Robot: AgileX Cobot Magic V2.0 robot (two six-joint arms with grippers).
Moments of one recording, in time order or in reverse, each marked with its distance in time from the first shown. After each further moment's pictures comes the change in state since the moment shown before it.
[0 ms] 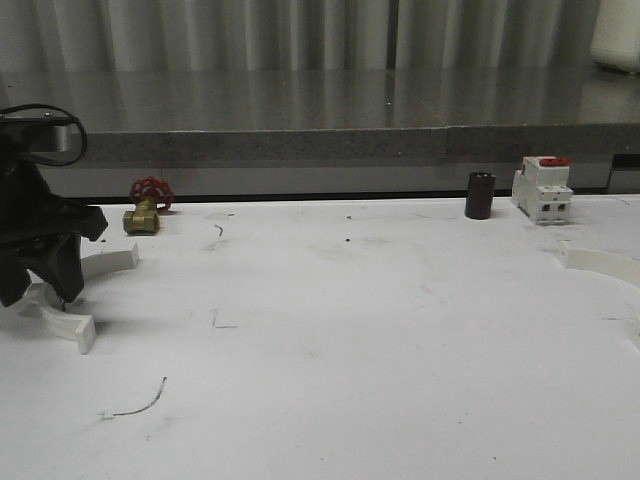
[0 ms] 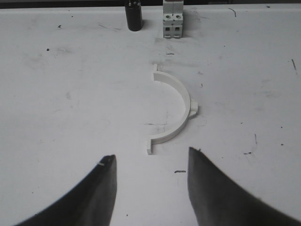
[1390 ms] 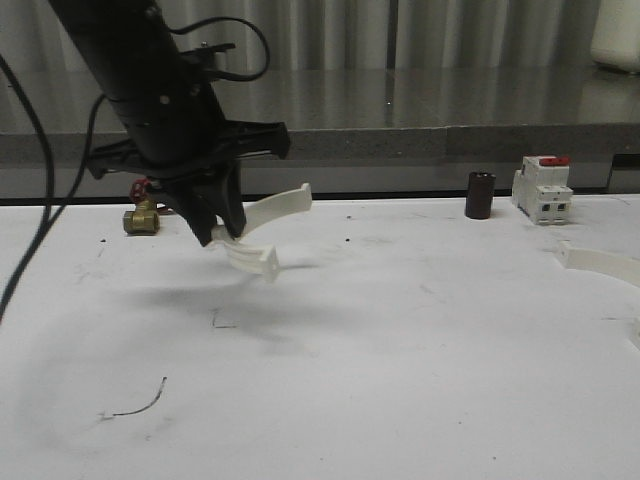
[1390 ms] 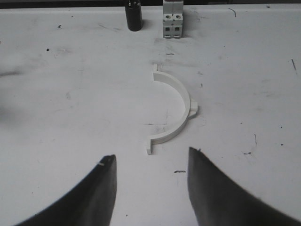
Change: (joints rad) left arm -0.338 0.081 -0.315 -0.005 0.134 -0.362; right arm 0.000 0.000 0.000 0.000 -0.002 0.000
